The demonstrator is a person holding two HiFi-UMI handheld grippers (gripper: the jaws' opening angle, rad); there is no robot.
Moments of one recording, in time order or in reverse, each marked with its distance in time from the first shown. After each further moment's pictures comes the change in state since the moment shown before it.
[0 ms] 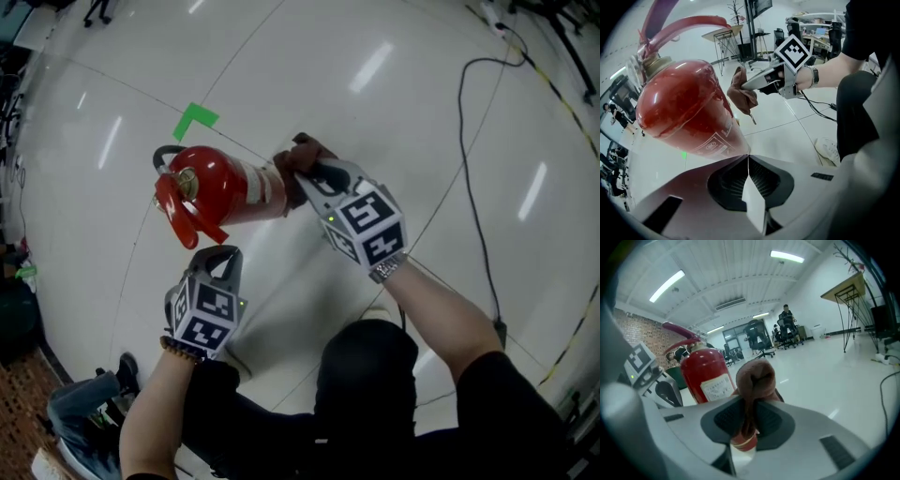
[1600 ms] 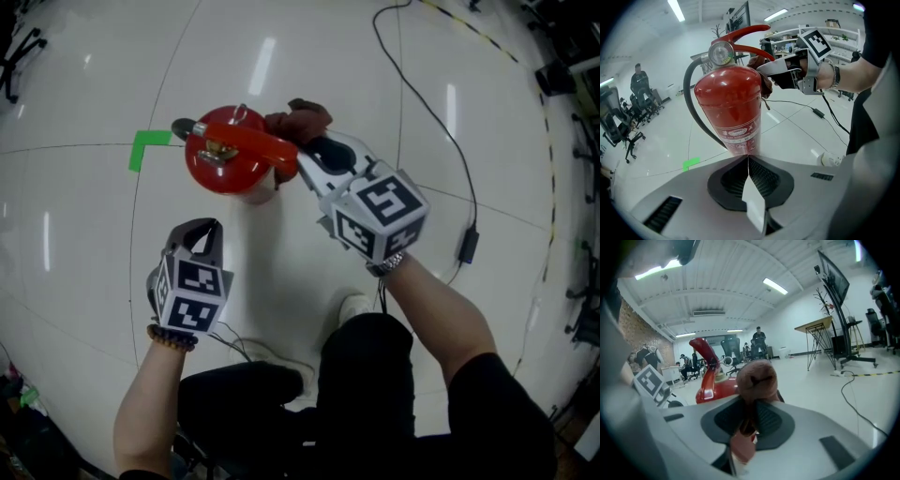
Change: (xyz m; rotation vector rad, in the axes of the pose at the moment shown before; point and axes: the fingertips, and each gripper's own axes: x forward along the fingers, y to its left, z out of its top) left arm -0.015 0.091 -0.035 0.234 -0.255 -0.161; right arm -0.028 0.097 0.057 0.063 -0.204 -0.468
